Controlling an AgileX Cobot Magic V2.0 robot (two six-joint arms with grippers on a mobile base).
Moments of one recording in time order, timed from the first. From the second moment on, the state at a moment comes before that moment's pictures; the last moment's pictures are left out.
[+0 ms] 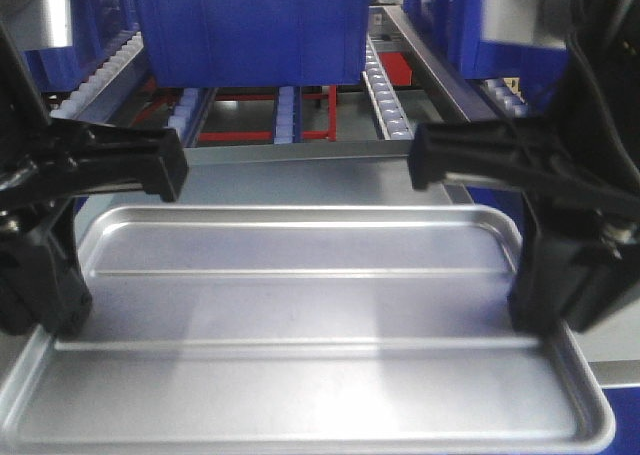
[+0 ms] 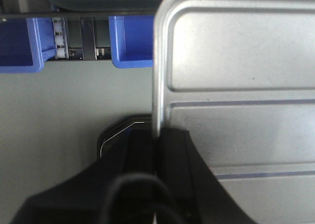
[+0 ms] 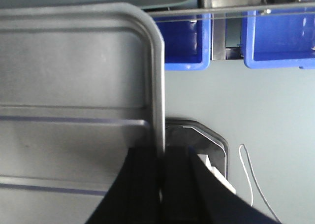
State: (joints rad) left arm -0.90 1.32 -0.83 0.22 0.81 -0.89; right arm 0.73 1.31 -0.81 -0.17 0.77 0.95
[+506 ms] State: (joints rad) left arm -0.58 1.52 -1.03 0.07 0.72 -0.45; right arm 0.60 1.66 -1.17 -0.19 0.79 0.77
